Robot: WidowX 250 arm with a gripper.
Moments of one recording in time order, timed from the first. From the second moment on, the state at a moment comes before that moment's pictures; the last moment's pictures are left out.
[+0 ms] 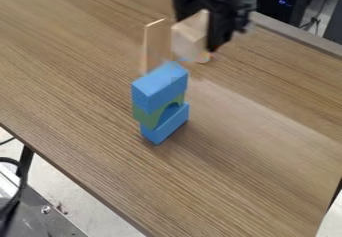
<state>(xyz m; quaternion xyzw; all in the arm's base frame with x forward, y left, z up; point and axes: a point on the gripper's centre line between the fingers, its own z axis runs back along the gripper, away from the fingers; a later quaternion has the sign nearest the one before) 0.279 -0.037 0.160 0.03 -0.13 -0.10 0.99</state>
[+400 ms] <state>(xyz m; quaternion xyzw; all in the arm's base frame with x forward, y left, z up) 0.317 -0.080 0.107 0.05 -0.03 -0.02 1.00</state>
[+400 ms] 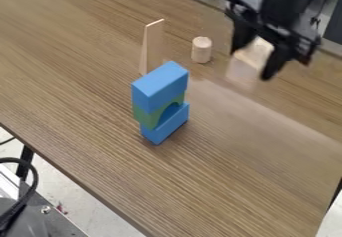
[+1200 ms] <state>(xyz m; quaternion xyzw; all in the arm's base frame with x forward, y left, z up) 0.312 -0.049 0.047 -0.05 -0.04 0.08 0.99</state>
